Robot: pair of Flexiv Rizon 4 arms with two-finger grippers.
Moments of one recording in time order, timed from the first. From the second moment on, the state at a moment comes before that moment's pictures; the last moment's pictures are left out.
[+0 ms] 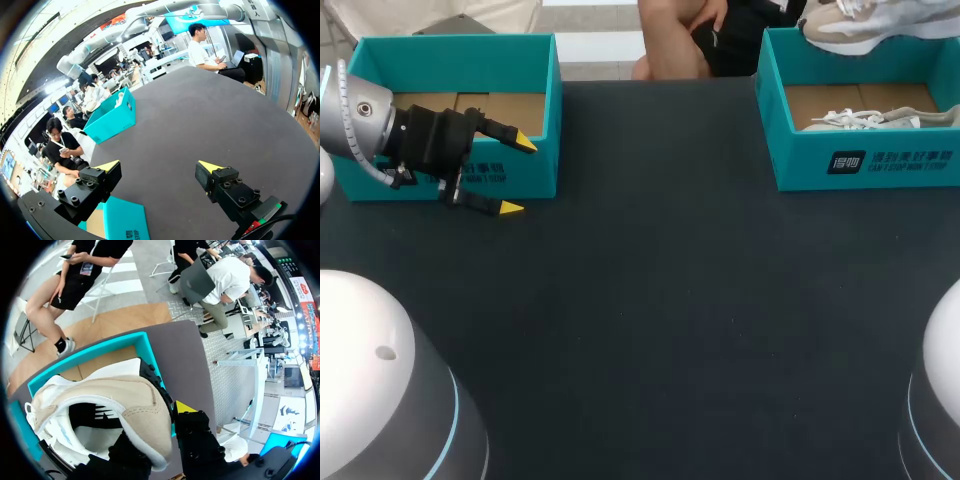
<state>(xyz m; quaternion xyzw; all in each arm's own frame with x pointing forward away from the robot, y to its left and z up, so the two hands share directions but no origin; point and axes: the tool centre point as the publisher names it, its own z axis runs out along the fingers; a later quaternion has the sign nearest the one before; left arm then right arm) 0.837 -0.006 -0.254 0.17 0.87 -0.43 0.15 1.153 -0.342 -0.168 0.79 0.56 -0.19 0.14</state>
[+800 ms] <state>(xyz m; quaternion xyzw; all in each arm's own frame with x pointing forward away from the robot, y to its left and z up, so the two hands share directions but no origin) 0.837 -0.006 -0.254 0.17 0.87 -0.43 0.15 1.153 -0.336 -0.189 0.81 0.57 -0.13 0.11</state>
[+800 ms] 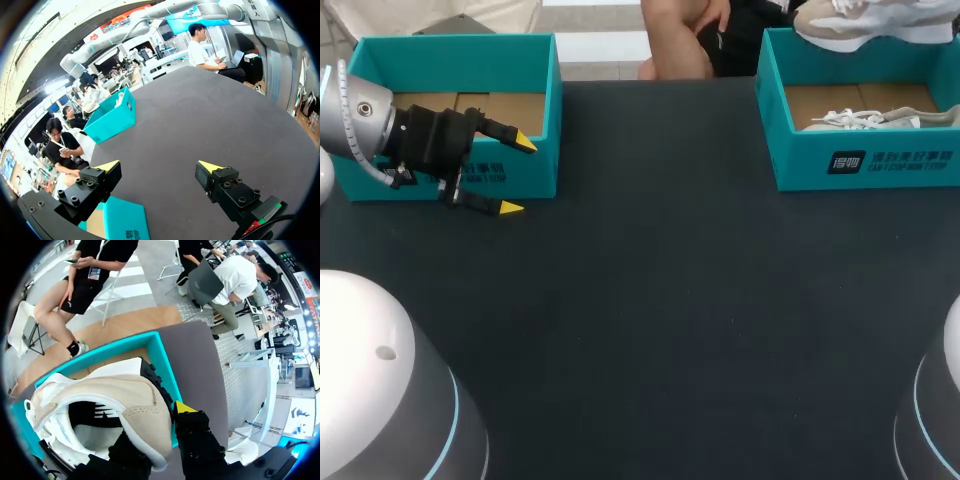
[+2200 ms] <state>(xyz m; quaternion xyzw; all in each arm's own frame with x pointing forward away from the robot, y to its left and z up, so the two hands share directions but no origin) 0.837 -0.006 -0.254 0.17 0.87 -0.43 0.15 1.129 -0.336 -0.297 0.82 0.54 -0.11 0.13</state>
